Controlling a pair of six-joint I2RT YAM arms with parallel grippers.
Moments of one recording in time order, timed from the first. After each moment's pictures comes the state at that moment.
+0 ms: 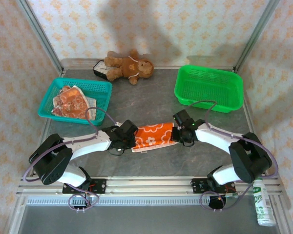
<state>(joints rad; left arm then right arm) -0.74 1.43 0.69 -0.44 -0.07 -0.96 0.56 1.42 0.72 -0.50 -0.09 0.66</state>
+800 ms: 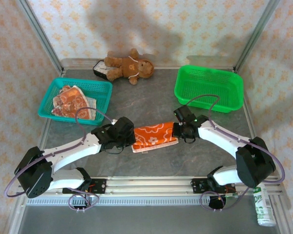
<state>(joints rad) -0.76 1.23 0.72 -0.50 -0.01 -1.09 0.56 1.36 0.82 -0.64 -0.02 0.64</state>
